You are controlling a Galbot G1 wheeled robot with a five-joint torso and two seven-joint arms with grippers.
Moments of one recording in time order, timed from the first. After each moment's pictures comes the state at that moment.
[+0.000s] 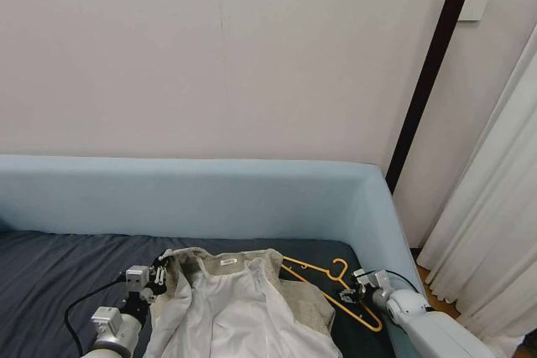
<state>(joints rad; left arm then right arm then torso) 1.38 -0.86 -0.36 -1.81 -0.65 -0.20 -0.20 -0.53 1.09 -0.22 0.68 0.56 -0.20 -0.34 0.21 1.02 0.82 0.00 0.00</state>
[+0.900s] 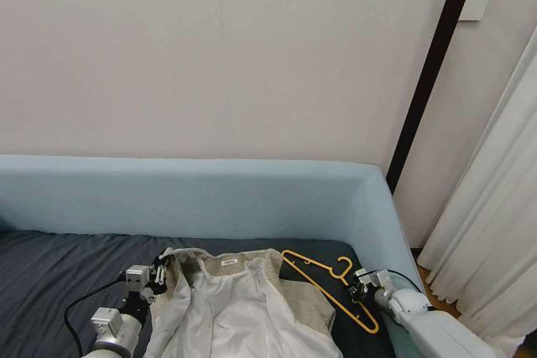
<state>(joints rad) 1.38 -0.87 -0.36 -1.81 -0.62 -0.21 -0.20 -0.55 1.05 -0.21 0.76 0.54 -0.16 -0.32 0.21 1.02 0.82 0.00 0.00</state>
